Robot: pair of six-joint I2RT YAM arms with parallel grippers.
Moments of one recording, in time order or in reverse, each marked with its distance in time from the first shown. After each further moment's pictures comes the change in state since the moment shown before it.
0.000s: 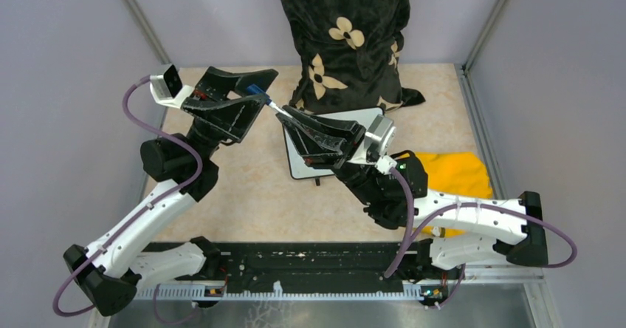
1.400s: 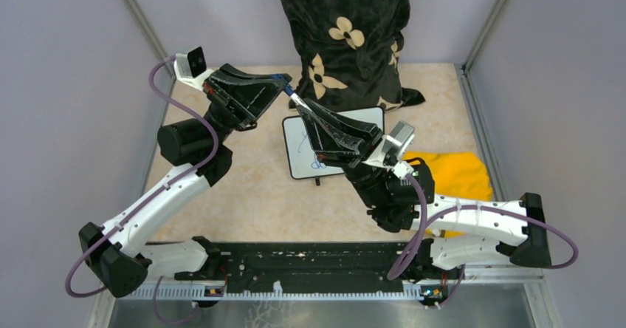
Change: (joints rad) left arm 0.002 0.146 0.075 0.100 0.110 -0.235; right arm 0.000 -0.033 -0.085 0.154 0.067 -0.050
